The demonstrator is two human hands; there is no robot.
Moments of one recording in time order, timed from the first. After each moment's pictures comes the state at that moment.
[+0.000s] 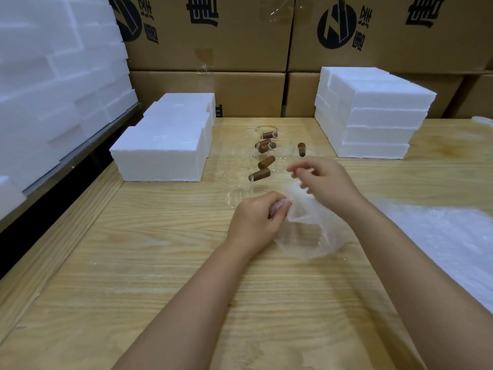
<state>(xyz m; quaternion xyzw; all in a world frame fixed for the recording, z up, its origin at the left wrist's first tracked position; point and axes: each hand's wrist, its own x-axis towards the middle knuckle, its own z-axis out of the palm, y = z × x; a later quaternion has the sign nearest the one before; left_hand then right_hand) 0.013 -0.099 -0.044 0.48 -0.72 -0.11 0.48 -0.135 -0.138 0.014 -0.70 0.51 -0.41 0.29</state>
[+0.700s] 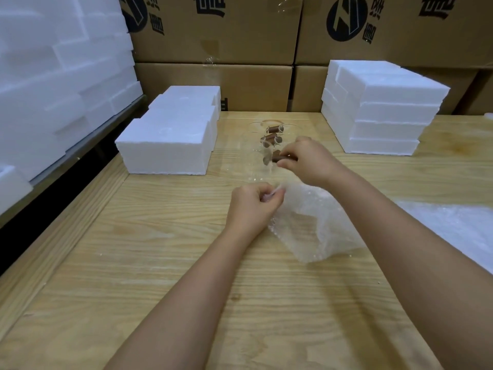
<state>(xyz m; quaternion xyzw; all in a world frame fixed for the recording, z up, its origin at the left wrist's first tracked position) 0.021 -0.114 -0.047 0.55 -0.61 -0.26 0.51 -0.106 -0.176 0.032 -0.82 0.54 -0.20 0.07</state>
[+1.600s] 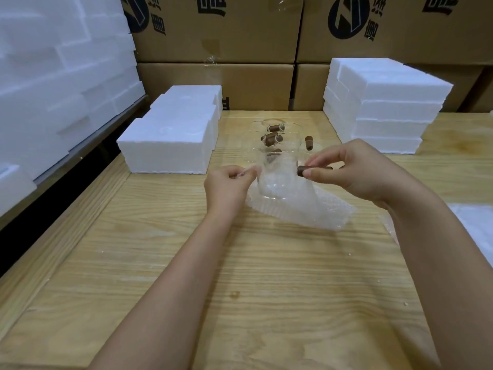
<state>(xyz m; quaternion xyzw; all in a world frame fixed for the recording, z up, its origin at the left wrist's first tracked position) 0.048 -0.125 -0.023 0.60 -0.46 -0.30 0.57 -0.154 -0.109 0.057 -0.72 0.54 -0.30 0.31</state>
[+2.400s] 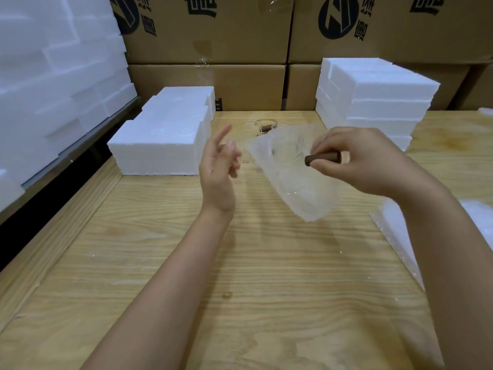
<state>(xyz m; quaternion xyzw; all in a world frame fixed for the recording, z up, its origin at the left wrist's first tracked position) 0.038 -0.108 0.003 0.36 -0.46 -0.36 0.73 -0.169 -0.103 0.075 -0.82 0.49 -0.27 0.07</state>
